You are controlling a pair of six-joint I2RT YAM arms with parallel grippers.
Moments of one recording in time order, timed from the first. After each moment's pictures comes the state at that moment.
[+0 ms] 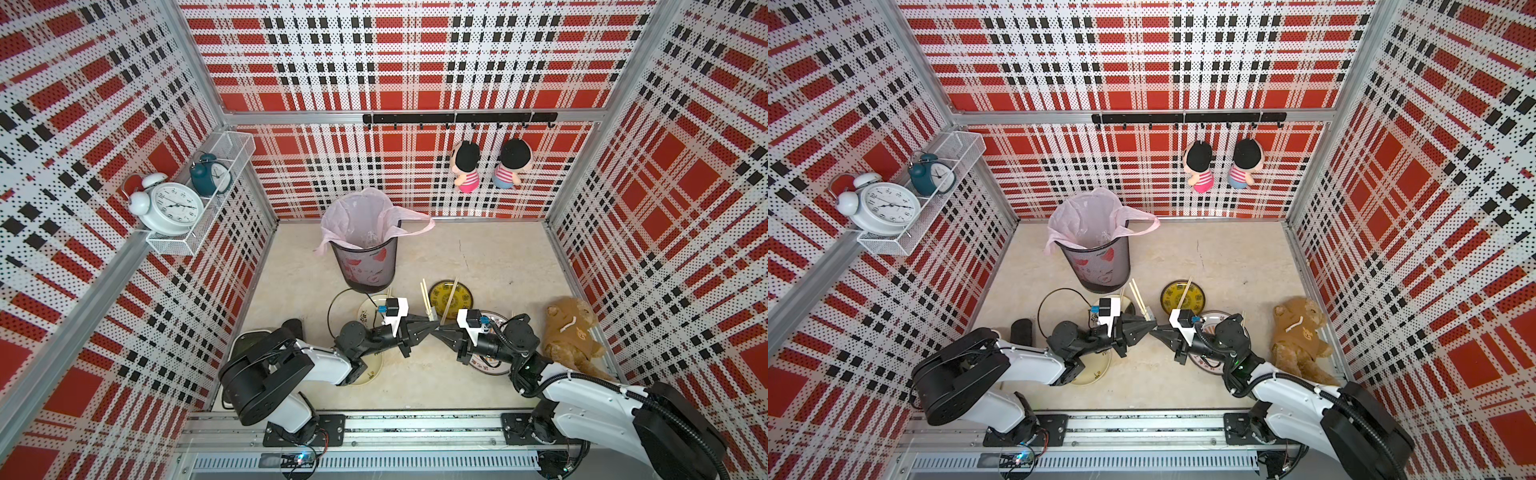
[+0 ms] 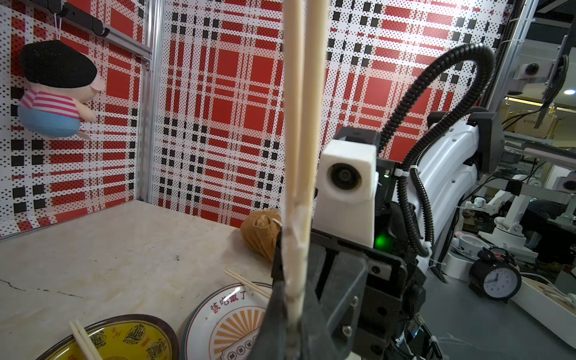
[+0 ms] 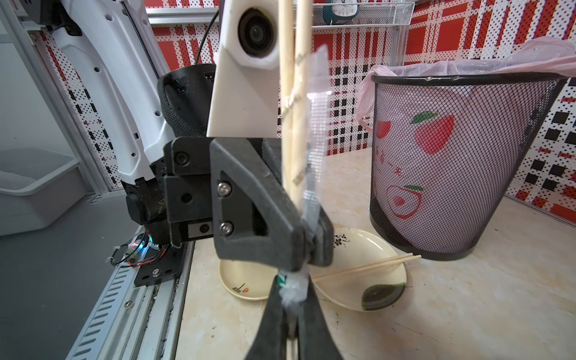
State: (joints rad) left arm -0.83 1.52 0.34 1.49 0.54 -0.38; right arm 0.72 1.05 0.22 0.87 -0.57 0.05
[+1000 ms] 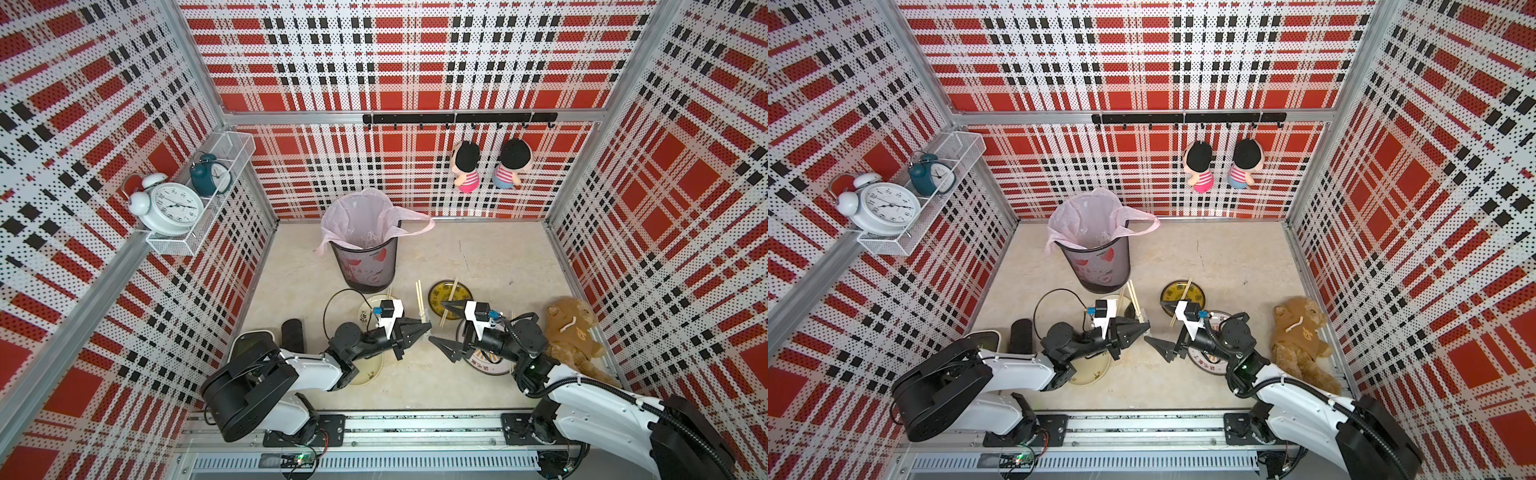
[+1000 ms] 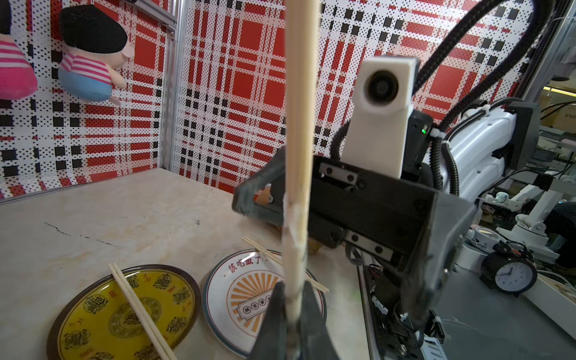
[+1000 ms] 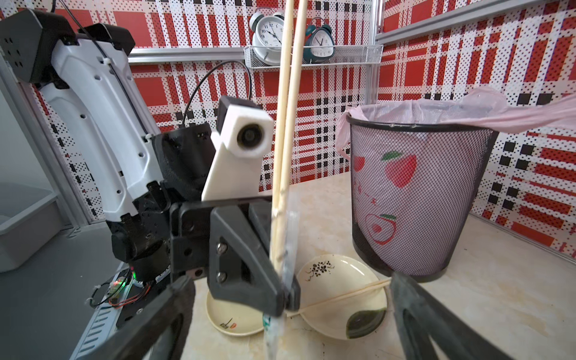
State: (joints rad) left arm -0.79 1.41 0.27 1.34 0.52 -0.34; right arm 0.72 0.96 0.30 0.79 -0.49 0.09
